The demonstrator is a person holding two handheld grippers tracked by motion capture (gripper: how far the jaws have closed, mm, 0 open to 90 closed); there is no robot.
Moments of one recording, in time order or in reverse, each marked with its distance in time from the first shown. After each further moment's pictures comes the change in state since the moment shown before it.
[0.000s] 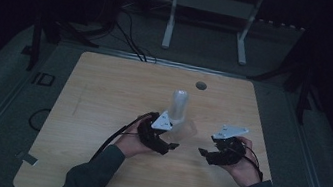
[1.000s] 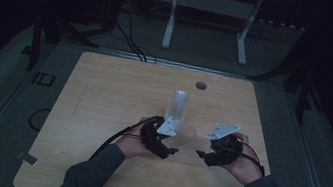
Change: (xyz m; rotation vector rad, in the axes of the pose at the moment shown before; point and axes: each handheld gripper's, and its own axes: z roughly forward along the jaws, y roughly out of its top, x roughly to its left) left arm -0.007 0.004 0.006 0.093 -0.025 0.095; right arm 0.010 0.021 -0.007 0.074 0.026 -0.174
